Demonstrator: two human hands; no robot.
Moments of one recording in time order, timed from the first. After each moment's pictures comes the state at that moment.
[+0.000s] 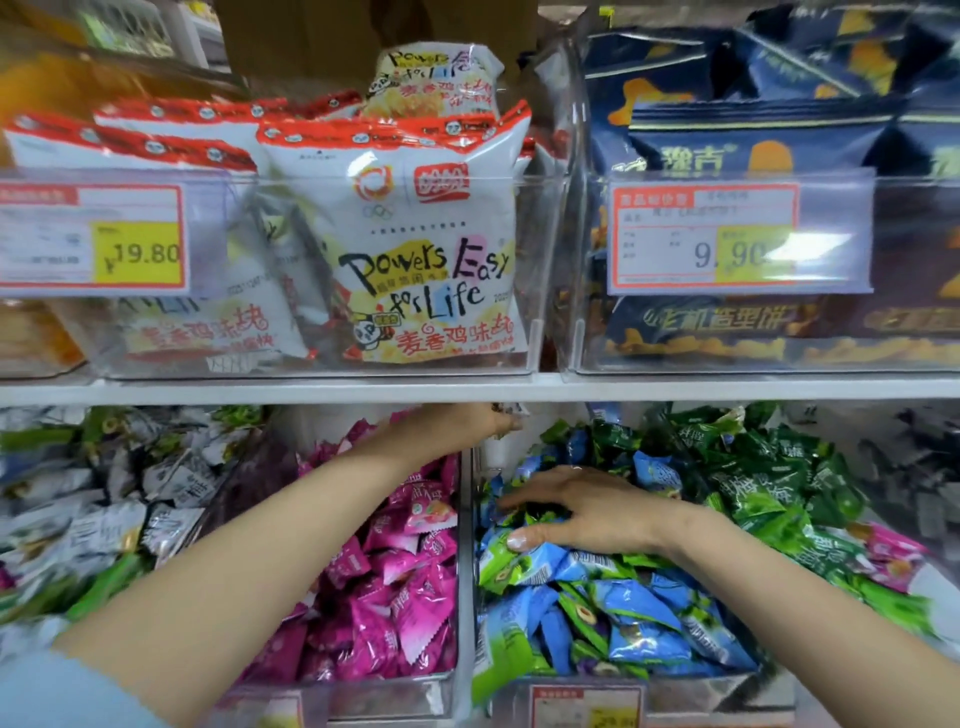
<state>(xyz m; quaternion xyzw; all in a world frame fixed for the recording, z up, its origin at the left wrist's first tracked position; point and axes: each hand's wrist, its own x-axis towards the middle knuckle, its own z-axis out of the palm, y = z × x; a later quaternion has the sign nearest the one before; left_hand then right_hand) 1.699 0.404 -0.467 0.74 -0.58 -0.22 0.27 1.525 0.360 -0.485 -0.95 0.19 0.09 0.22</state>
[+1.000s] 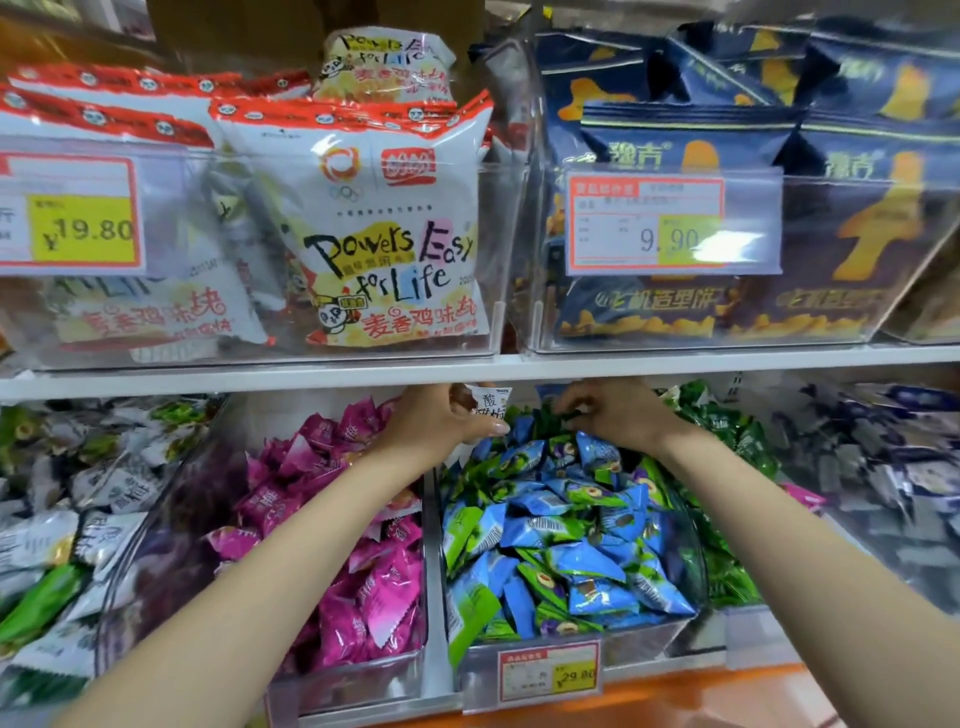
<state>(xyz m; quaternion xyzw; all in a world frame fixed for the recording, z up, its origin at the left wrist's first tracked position) 1.668 0.437 -0.463 0.69 -0.53 -0.21 0.45 1.493 0.285 -0.472 -0.91 0.38 -0.08 0.12</state>
